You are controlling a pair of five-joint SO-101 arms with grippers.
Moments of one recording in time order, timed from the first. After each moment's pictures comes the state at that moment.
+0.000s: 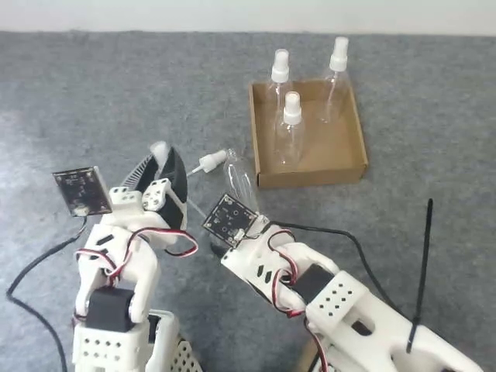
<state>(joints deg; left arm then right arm) 0.8 -85.3 70.7 45.2 25.2 -49.7 -46.3 74.3 18.8 11.5</state>
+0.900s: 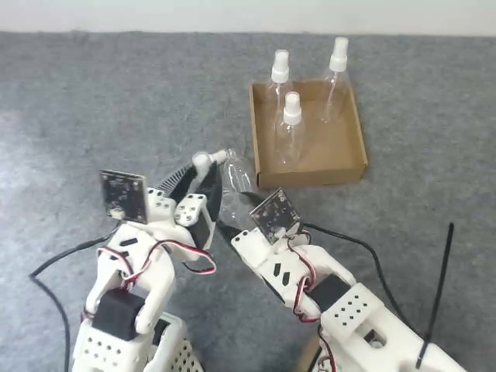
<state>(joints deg) 14.7 -85.9 70.4 48.0 19.1 -43.7 -56.7 84.6 2.2 0.7</state>
